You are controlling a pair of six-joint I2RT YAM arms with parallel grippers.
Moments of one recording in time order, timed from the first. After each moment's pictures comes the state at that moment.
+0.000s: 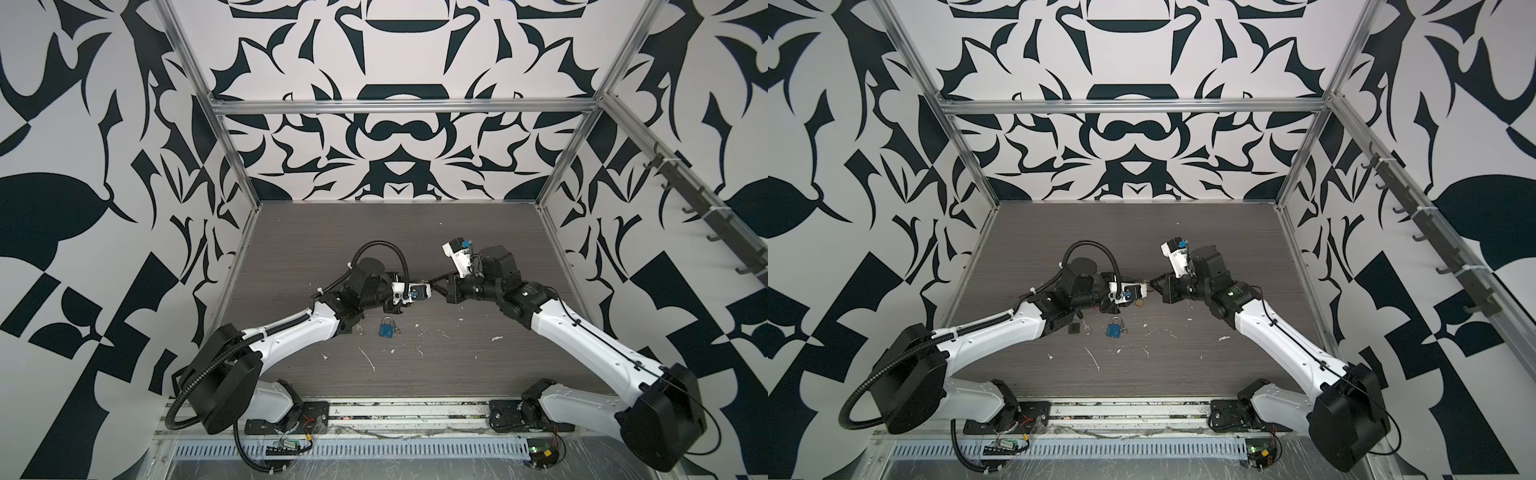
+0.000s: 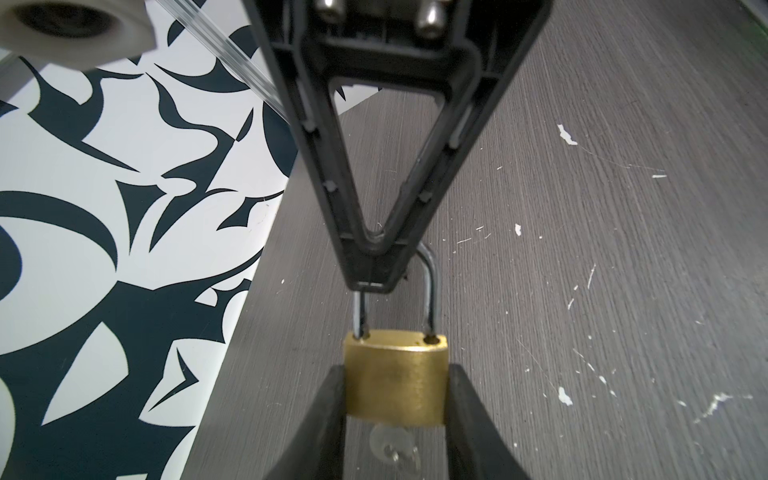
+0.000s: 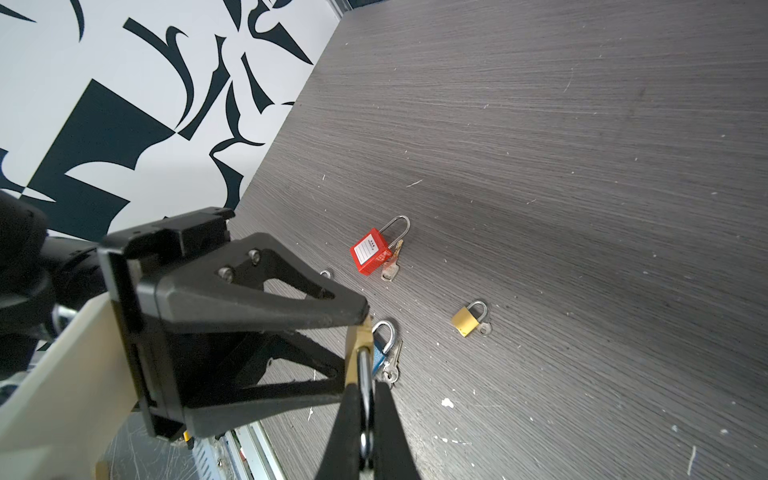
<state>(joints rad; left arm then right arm) -0.79 1.39 0.79 0.17 0.34 0.82 0.51 1.16 0.85 -0.27 -0.51 0.39</state>
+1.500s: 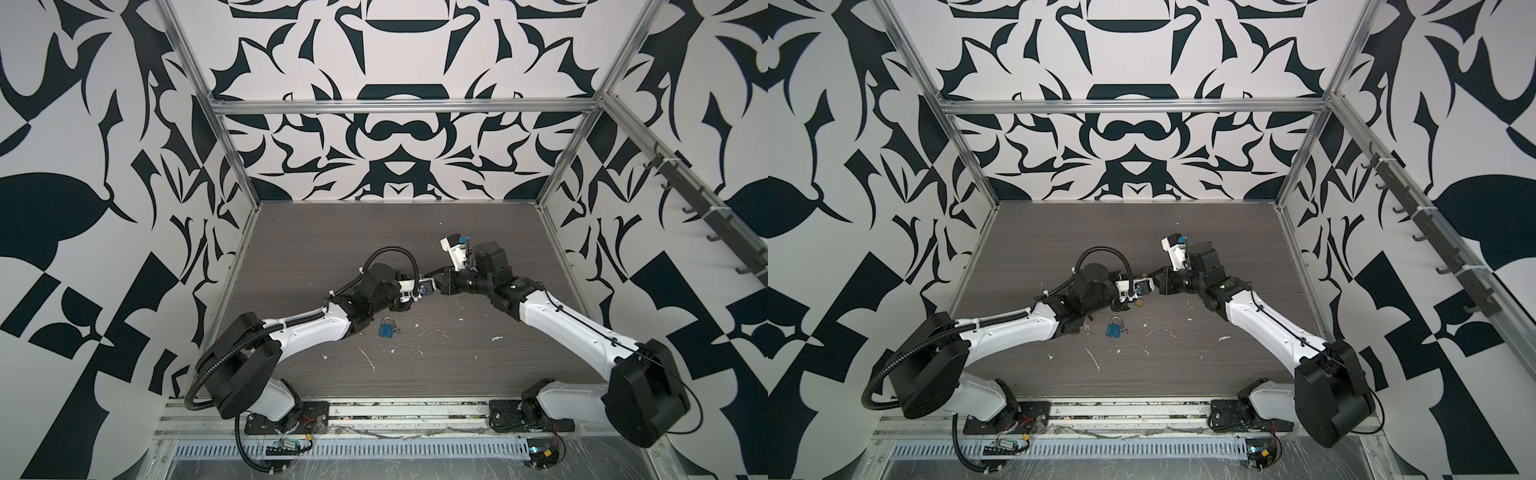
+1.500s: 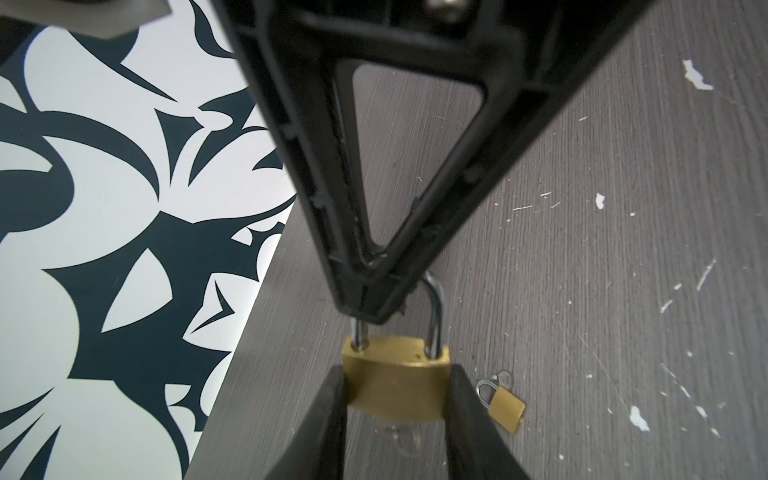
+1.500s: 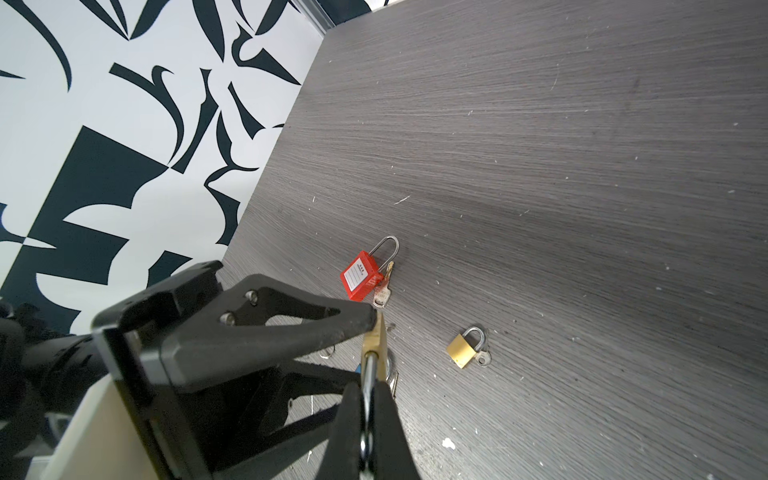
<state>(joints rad) -0.85 1.48 0.79 0.30 0.07 0.75 0.49 1.29 0.84 -0.12 -0.53 0.48</state>
